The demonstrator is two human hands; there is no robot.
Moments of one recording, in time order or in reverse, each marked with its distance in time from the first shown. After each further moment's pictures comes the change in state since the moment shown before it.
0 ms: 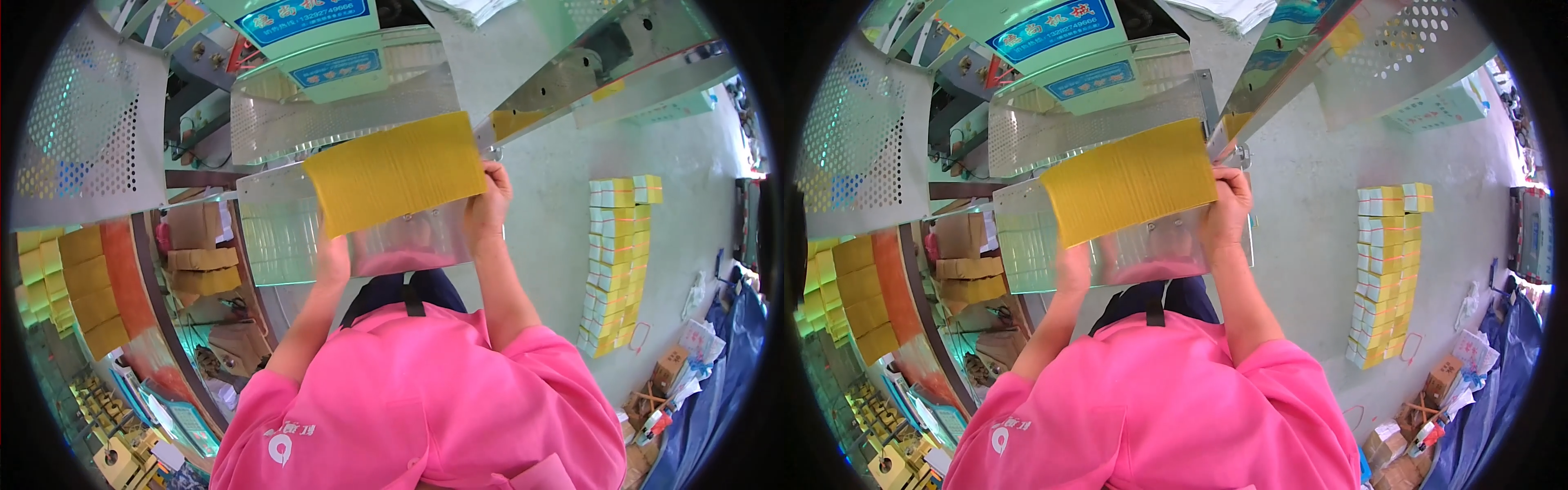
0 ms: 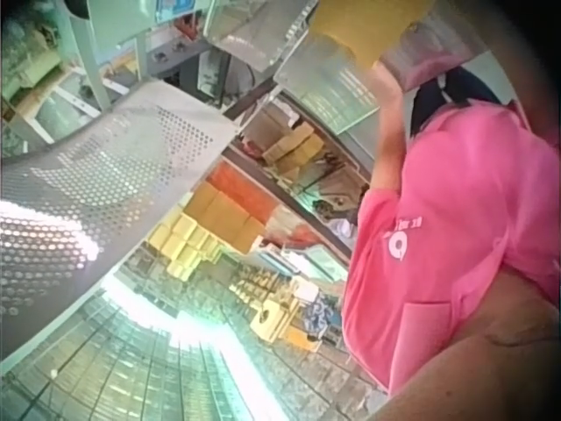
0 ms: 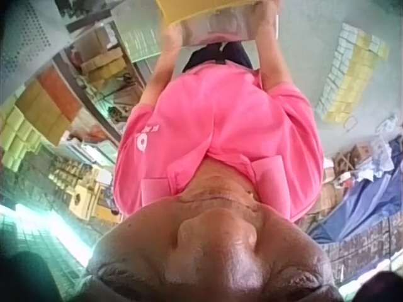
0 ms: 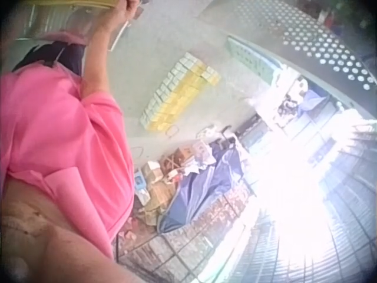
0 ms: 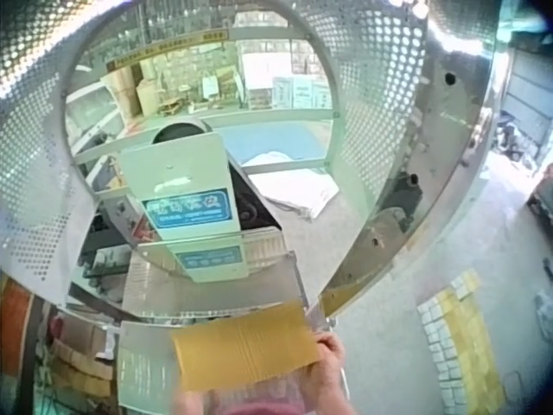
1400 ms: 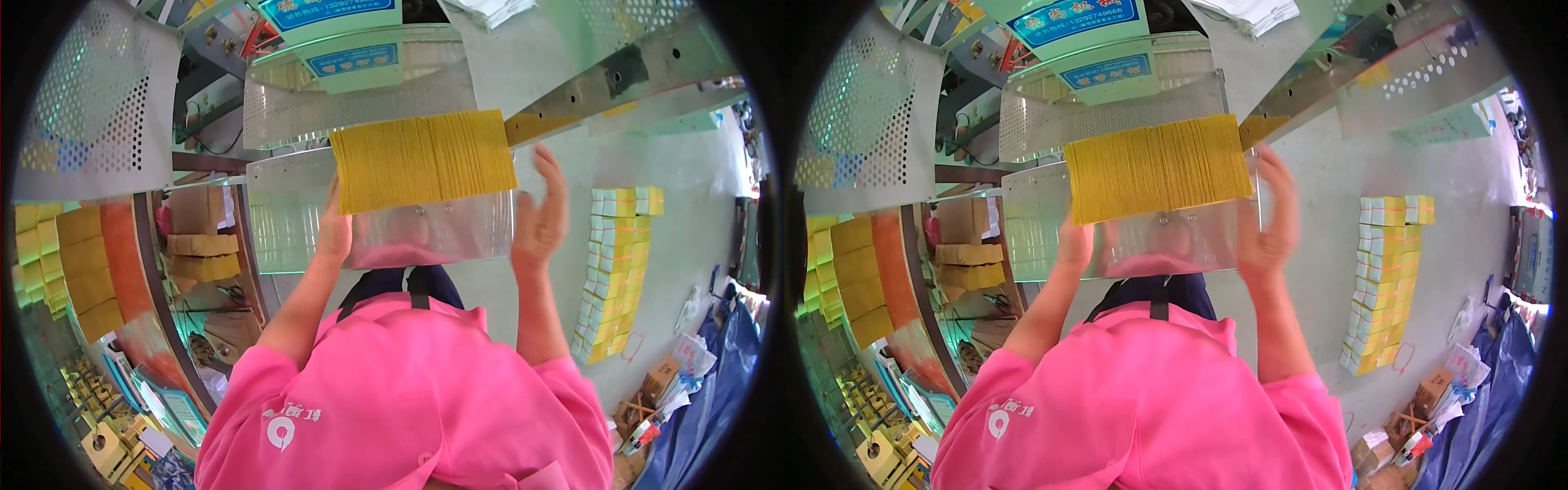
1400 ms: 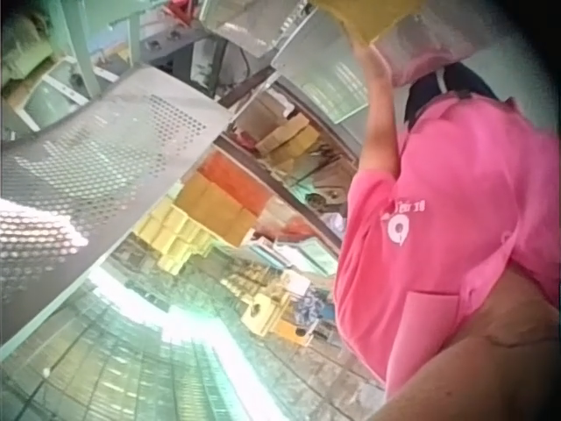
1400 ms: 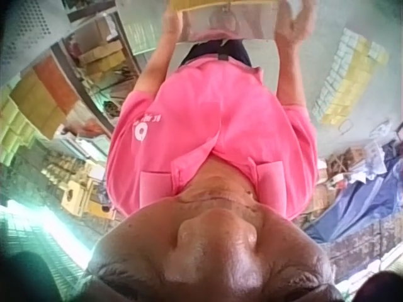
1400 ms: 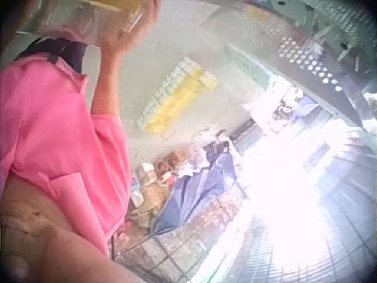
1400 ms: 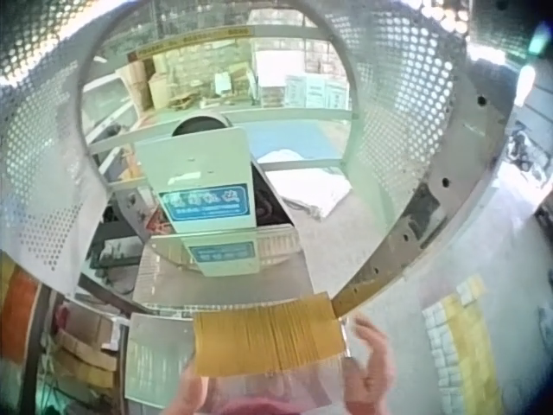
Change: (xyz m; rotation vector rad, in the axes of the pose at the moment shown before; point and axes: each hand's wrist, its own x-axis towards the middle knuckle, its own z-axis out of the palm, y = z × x) left_hand 0.032 0.000 -0.018 -0.102 -0.088 0.090; right_hand -0.045 -0.095 0.042 -0.987 -0.435 -0.785
